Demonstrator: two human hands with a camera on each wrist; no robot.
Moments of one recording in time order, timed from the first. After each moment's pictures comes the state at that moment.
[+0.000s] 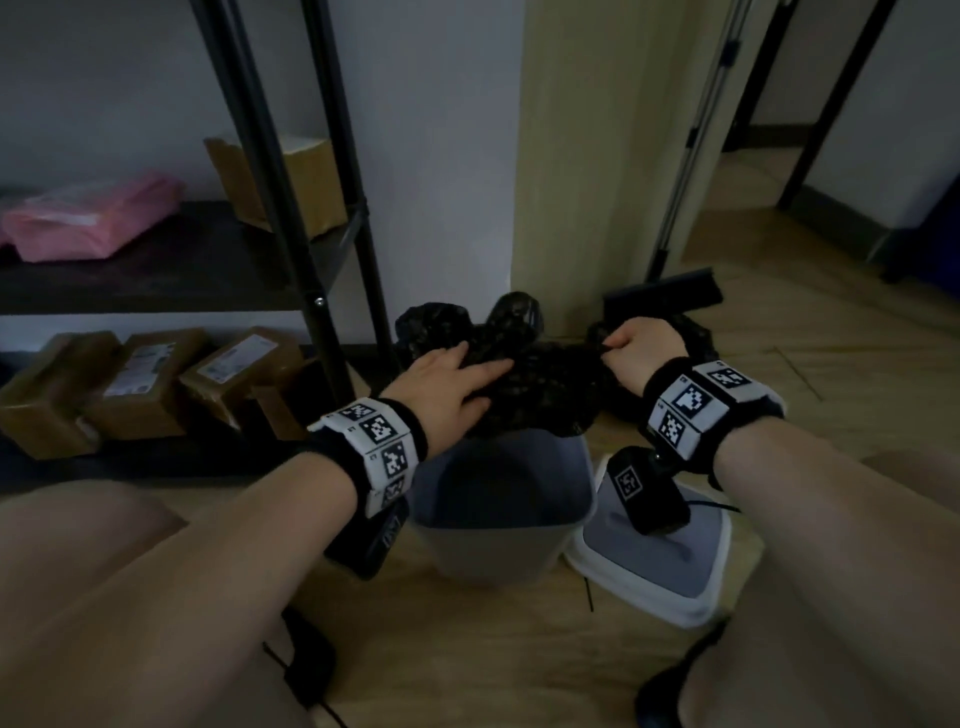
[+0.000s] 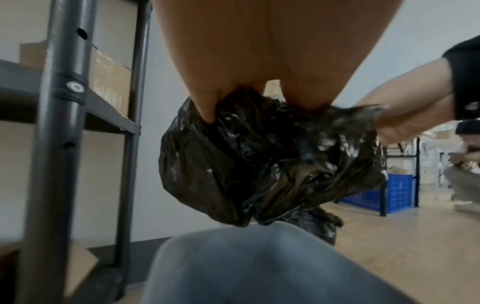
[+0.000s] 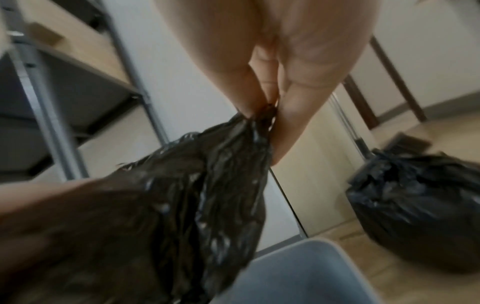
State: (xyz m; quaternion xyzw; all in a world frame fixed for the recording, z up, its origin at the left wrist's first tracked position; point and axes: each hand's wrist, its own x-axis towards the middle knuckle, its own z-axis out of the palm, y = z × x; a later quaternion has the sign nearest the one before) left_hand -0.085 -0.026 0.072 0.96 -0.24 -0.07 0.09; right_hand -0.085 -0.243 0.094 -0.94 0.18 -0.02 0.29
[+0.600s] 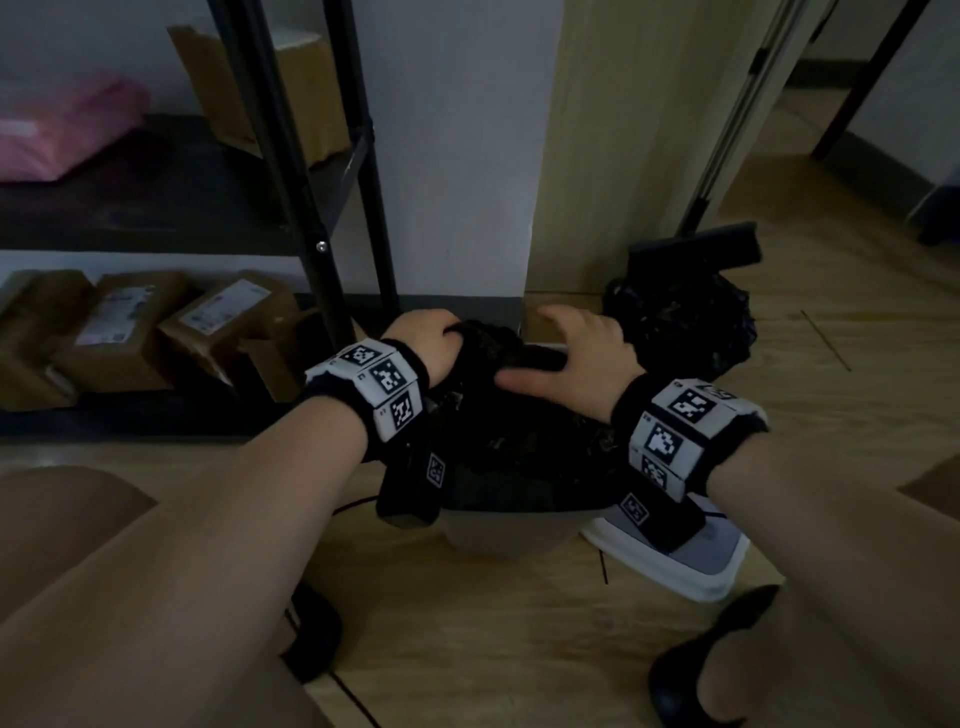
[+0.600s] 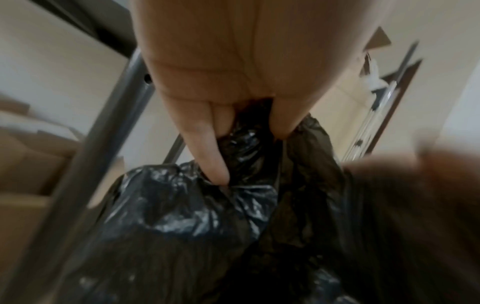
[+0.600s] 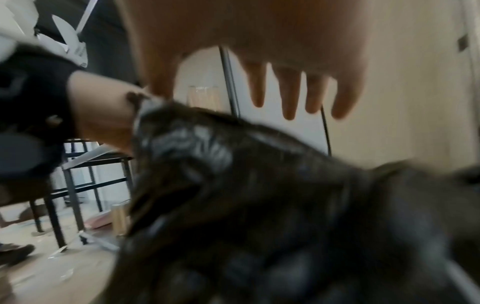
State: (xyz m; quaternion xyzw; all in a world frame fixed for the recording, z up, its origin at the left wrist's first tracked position) left_hand -0.029 -0.004 0.048 0.95 -0.09 -0.09 0.27; right_hand -0.073 -0.173 0.048 -0.97 0.02 0.04 0.22
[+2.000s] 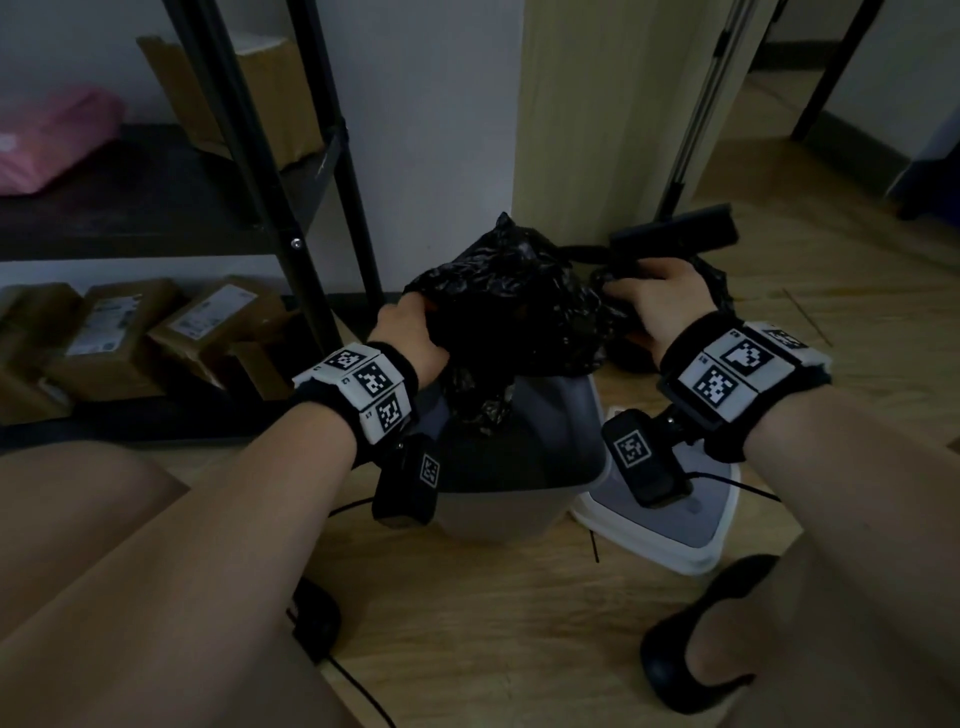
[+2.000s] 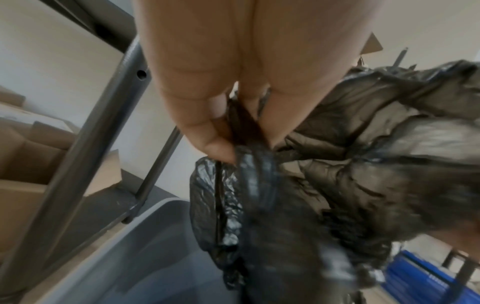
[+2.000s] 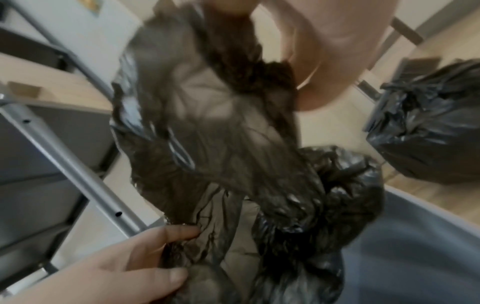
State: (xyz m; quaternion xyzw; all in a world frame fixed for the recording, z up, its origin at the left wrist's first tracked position) left_hand -0.043 -0.016 0.044 0.96 -0.01 -0.07 0.27; right_hand -0.065 -0.237 0.065 -0.73 0.25 -0.10 0.63
